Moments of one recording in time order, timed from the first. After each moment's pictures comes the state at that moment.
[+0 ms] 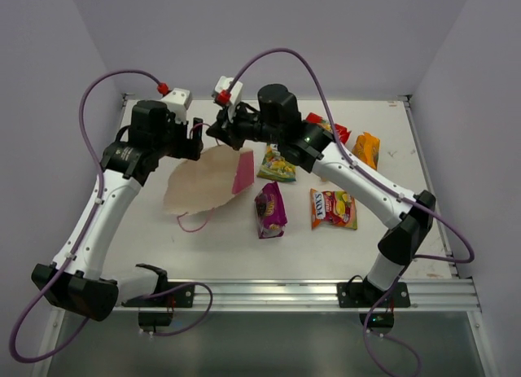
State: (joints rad) left arm -0.28 1.22 1.37 -0.75 0.01 -0.04; right arm 0.86 1.72 1.80 -0.27 -0.36 -0.13
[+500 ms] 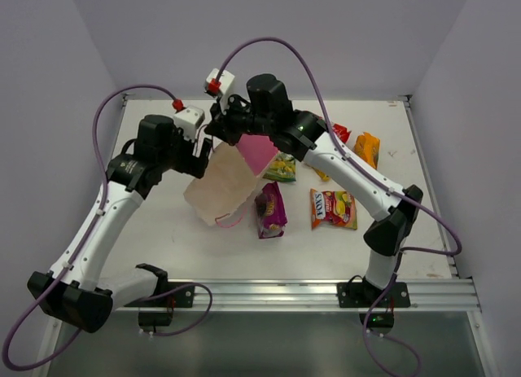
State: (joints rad) left arm -0.33 1.15 1.25 -0.74 0.03 0.08; right arm 0.86 1.81 2.01 -0.47 -0.32 -0.09
